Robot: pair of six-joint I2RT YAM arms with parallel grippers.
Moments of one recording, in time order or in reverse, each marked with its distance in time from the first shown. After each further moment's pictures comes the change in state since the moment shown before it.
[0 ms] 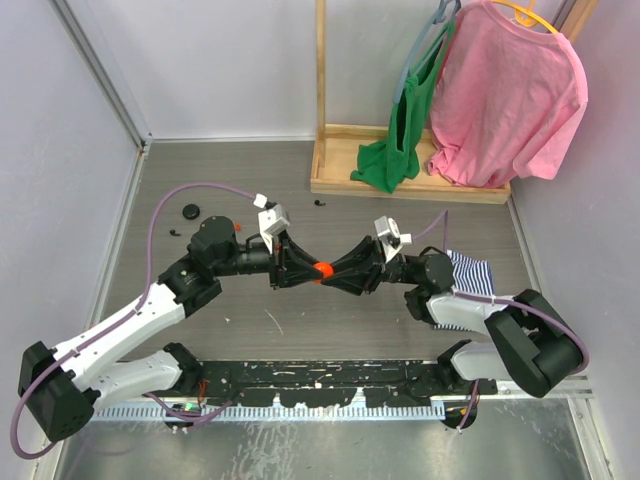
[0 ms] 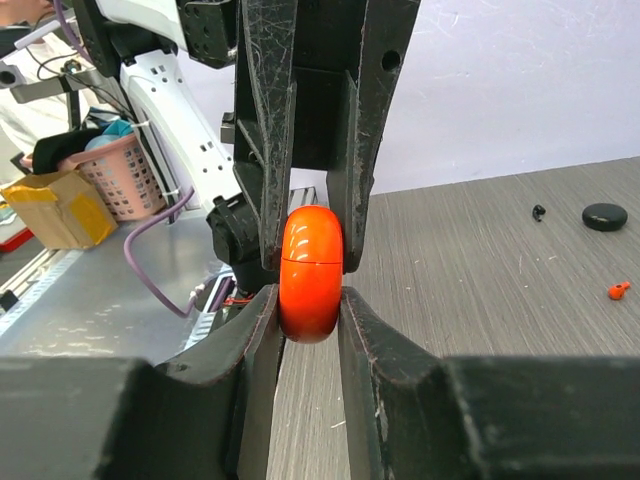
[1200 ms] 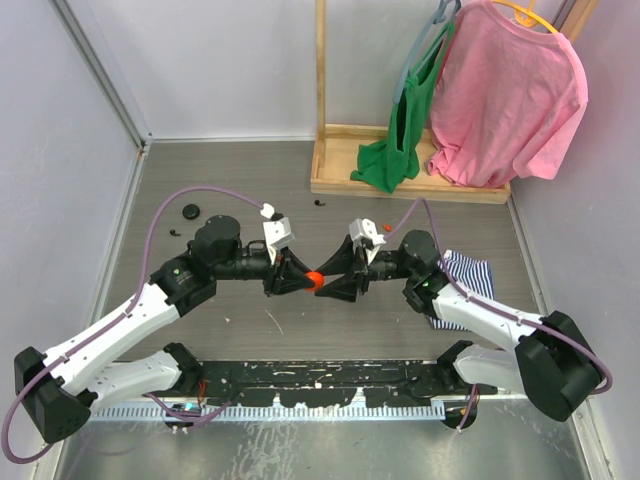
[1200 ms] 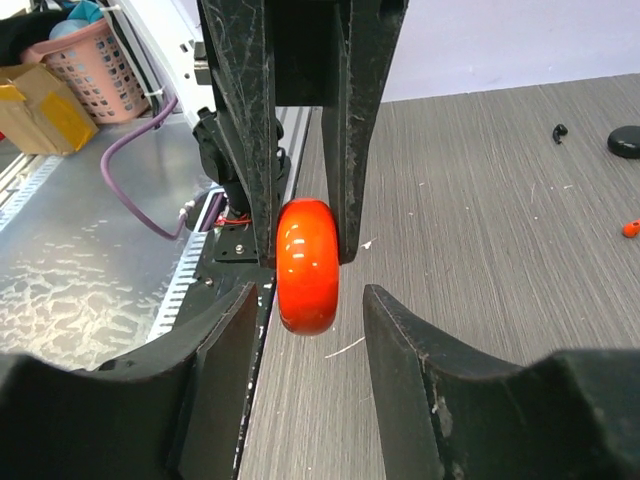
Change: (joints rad) left arm -0.023 -0.024 0.082 -0.316 -0.043 0.247; right arm 0.057 -0.149 0.156 -0.726 -0.068 -0.386
